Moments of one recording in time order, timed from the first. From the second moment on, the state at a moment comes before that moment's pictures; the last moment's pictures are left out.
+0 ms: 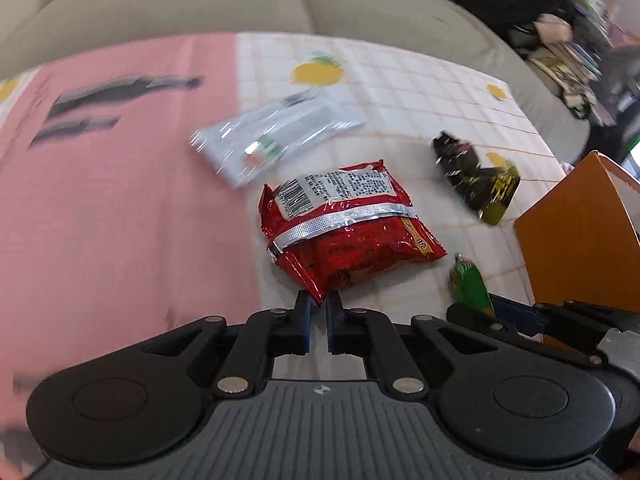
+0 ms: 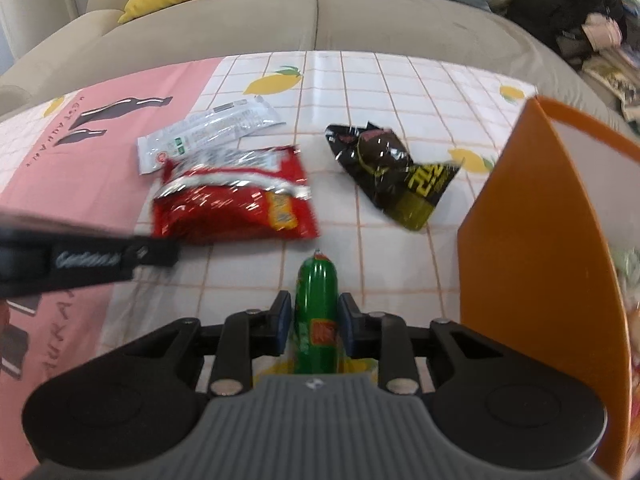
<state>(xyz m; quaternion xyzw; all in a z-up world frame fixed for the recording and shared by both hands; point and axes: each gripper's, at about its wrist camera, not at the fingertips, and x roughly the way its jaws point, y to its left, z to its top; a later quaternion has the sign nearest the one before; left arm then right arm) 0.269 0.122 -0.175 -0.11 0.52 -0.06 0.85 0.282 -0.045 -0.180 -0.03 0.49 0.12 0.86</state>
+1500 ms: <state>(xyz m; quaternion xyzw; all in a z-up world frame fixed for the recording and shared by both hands) 0.200 0.096 -0.157 0.02 0.49 -0.12 0.86 0.249 -0.063 -0.164 0.09 0.46 0.16 0.87</state>
